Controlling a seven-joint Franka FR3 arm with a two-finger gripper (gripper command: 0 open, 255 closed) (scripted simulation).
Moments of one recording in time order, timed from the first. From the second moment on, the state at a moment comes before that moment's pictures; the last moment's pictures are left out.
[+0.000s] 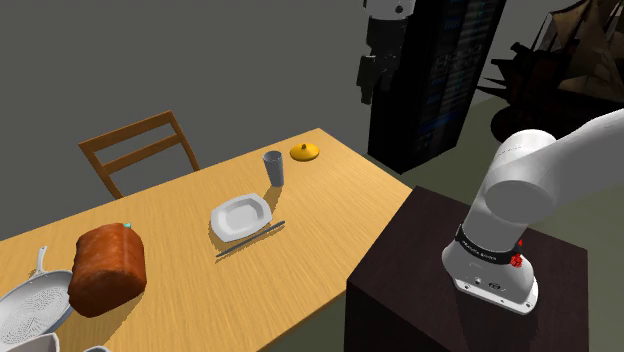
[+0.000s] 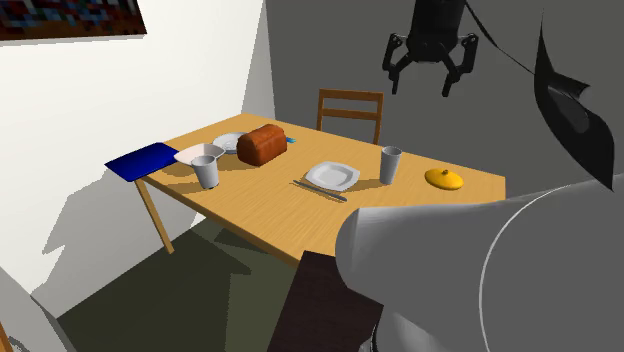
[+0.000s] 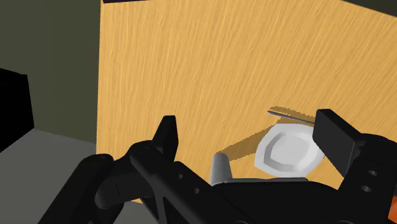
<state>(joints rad) 0.01 -0.79 0.06 -2.36 0.03 1.65 0.04</state>
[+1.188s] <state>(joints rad) 0.11 -0.25 0.05 -2.31 0.00 2.09 -0.29</state>
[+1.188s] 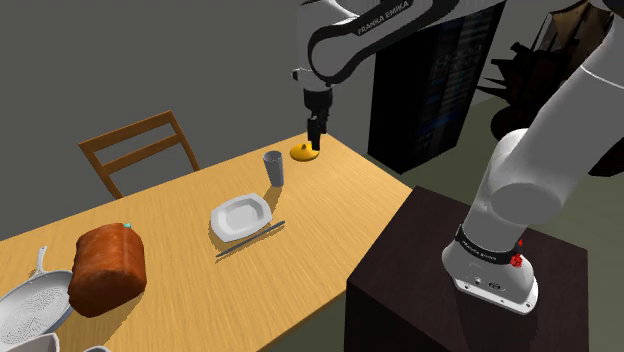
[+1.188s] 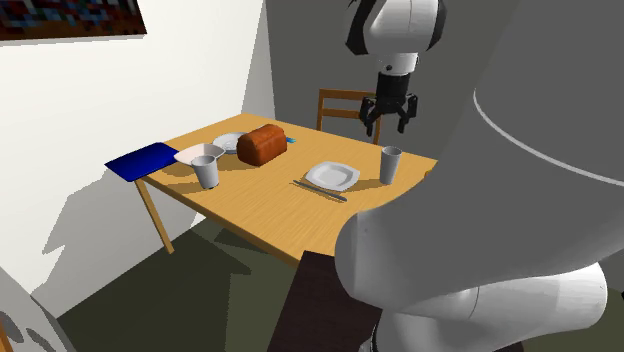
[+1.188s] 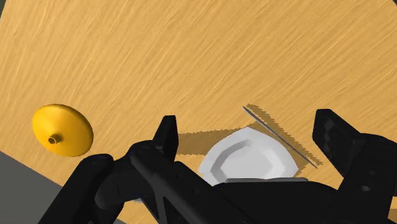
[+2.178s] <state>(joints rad) 0.19 0.28 0.10 -2.04 -0.07 2.32 -0.52</state>
